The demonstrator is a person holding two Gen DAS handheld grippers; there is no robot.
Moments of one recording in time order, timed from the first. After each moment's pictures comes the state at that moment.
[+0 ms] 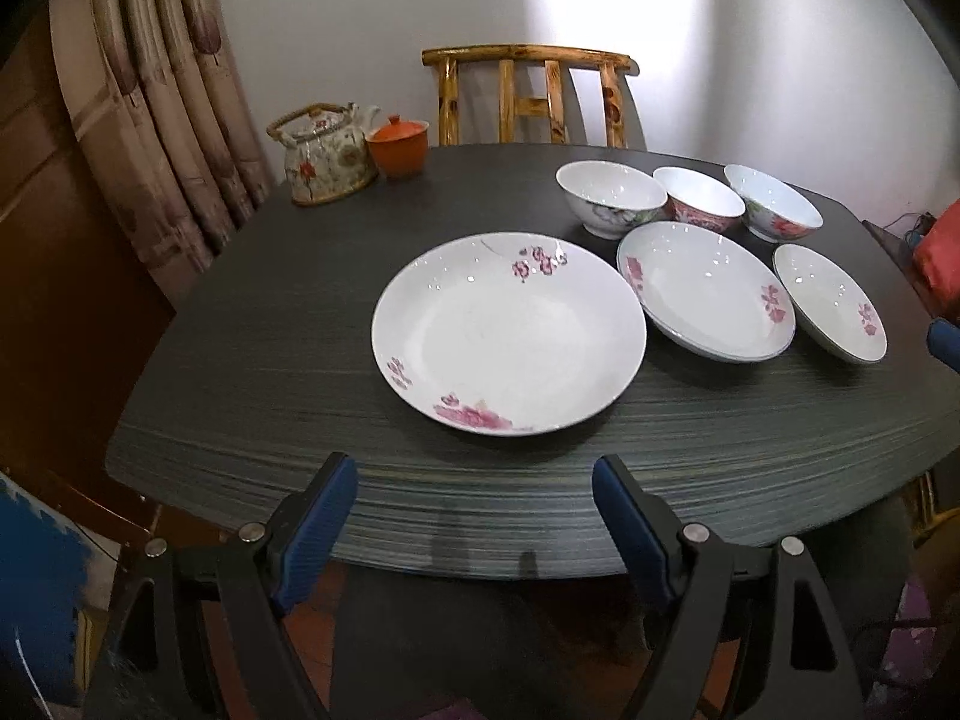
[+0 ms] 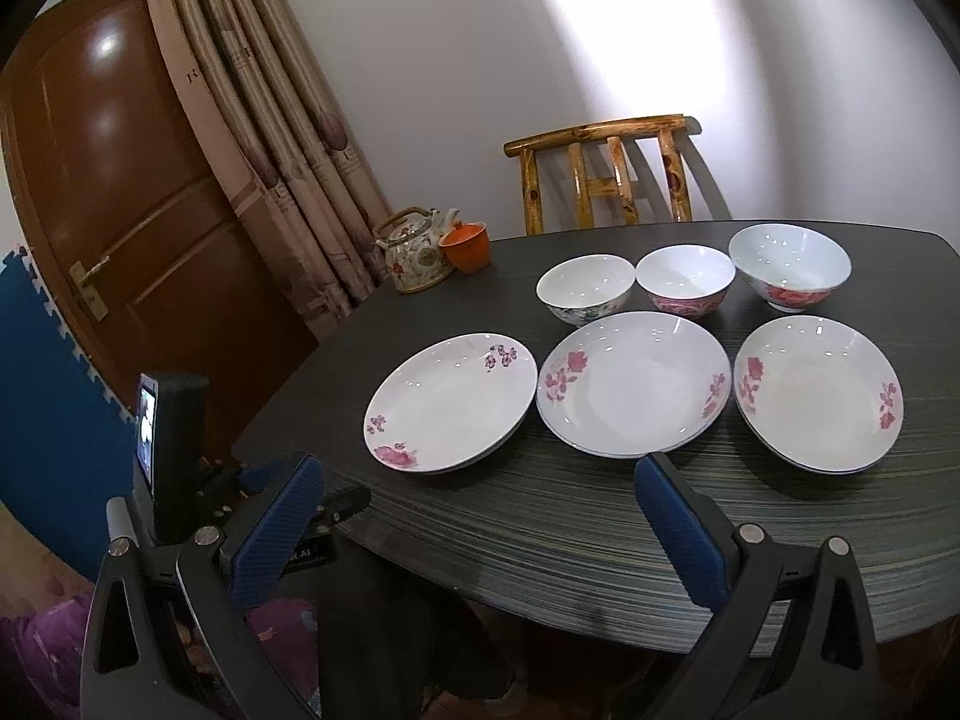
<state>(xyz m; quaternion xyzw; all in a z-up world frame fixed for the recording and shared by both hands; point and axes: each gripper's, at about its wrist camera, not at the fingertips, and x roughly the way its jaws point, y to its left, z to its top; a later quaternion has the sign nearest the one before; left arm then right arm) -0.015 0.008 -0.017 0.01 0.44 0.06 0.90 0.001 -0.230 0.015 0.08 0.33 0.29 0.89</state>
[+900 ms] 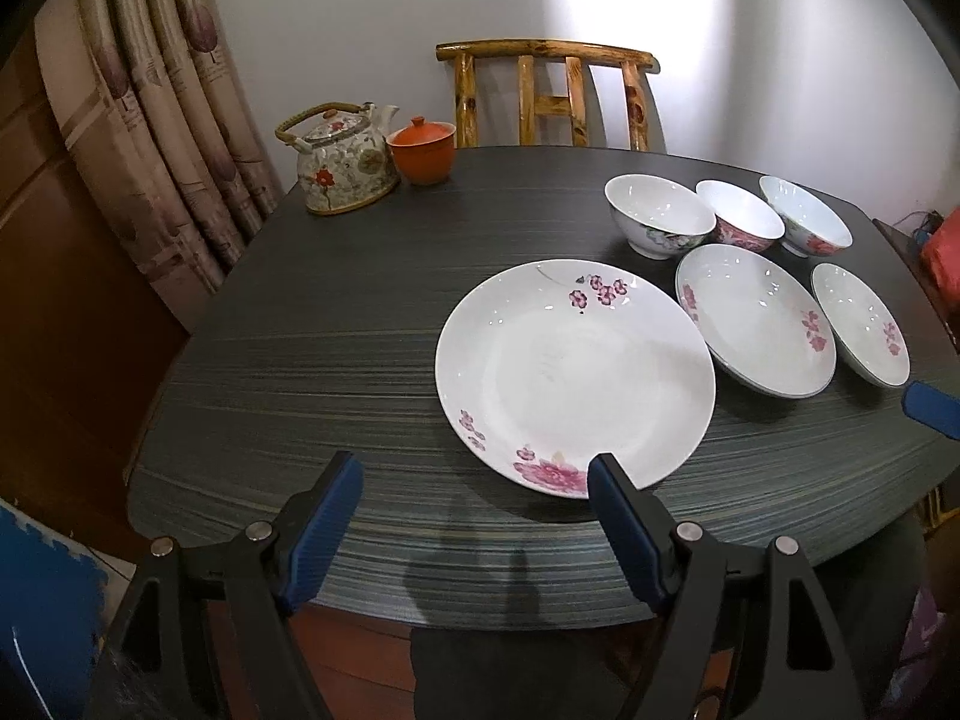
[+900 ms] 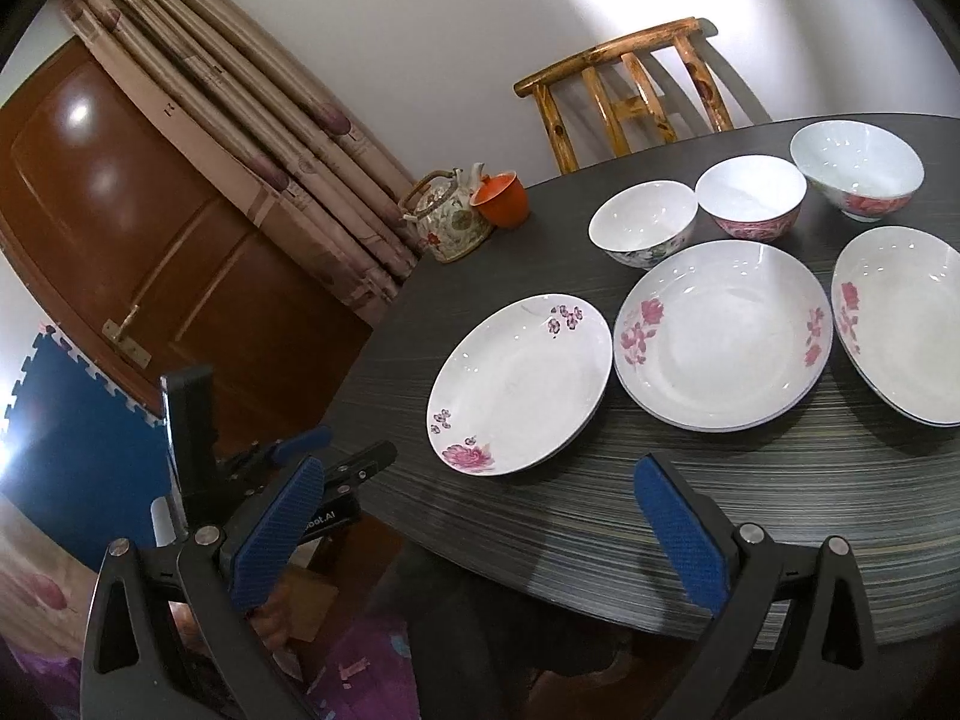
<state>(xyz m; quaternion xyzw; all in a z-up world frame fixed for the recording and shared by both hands) 0.022 0.057 -0.009 0.02 0.45 0.05 0.89 0.044 -0.201 -0.001 0.18 0.41 0.34 0.83</state>
